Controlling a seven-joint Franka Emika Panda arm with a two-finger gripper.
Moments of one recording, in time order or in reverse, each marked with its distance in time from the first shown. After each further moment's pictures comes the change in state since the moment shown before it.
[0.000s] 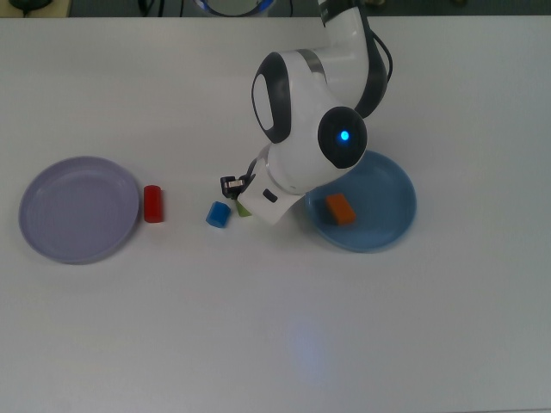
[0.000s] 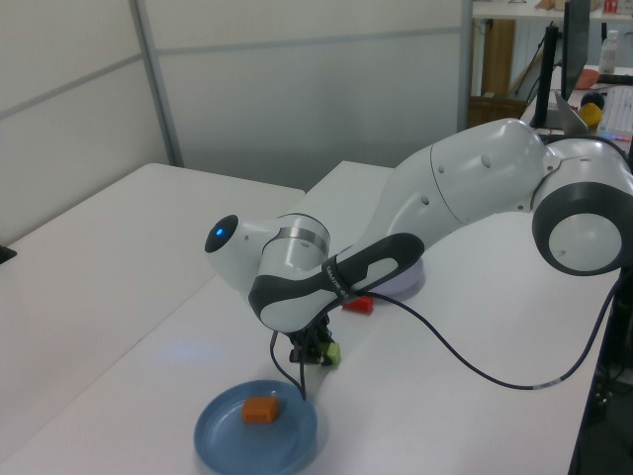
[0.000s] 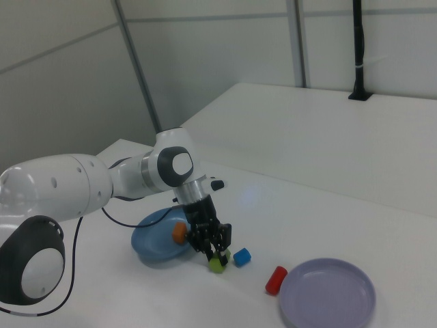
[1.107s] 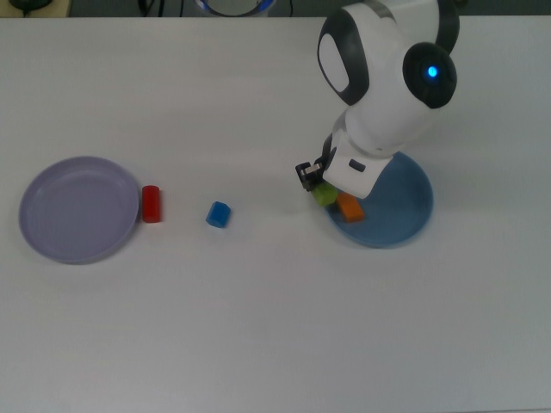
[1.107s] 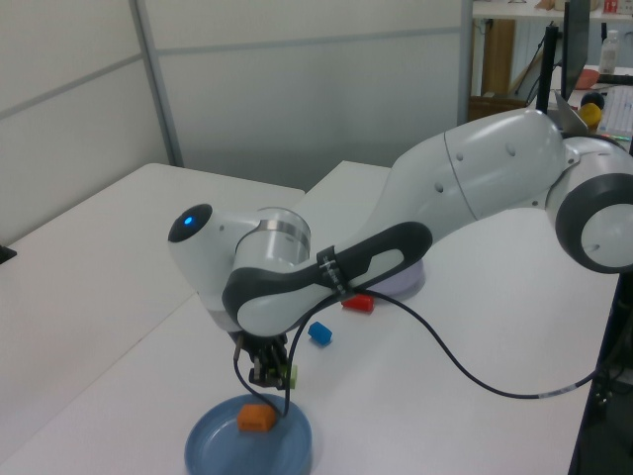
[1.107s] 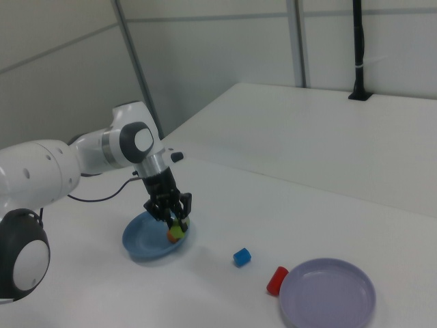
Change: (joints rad) arm 0.019 -0.061 0.157 0.053 0.054 0.004 -0.046
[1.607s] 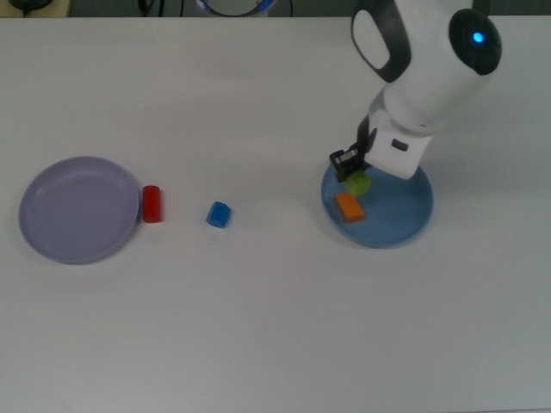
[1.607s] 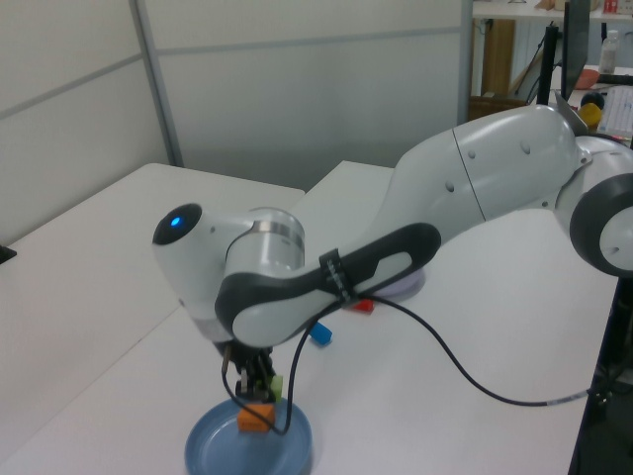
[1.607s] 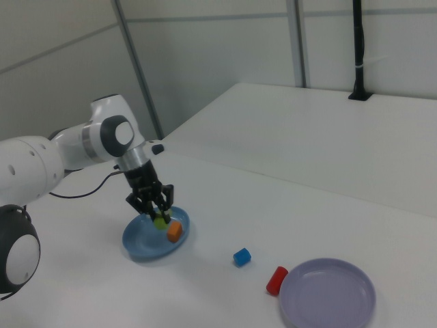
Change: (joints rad) arm 0.067 -0.016 0.019 0.007 0.003 0.000 -0.001
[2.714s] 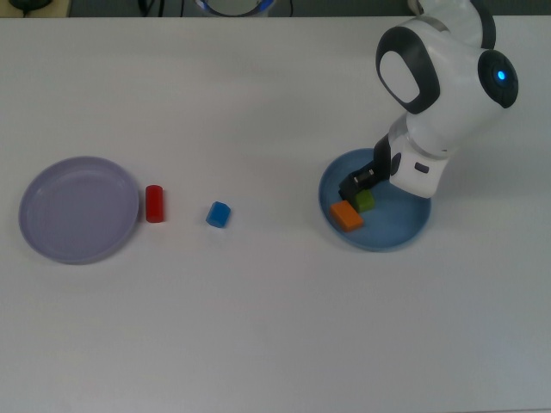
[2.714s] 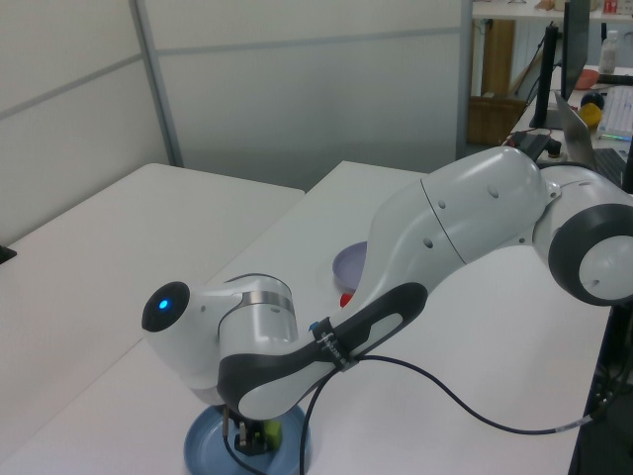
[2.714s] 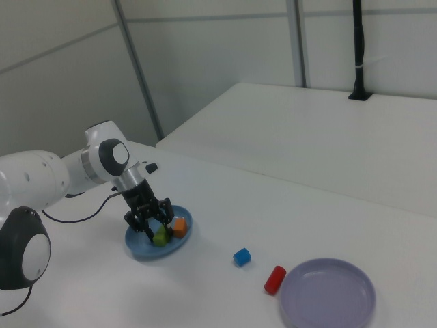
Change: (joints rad) arm 0.061 0.103 -0.008 -0.007 -0.114 0.065 0.045
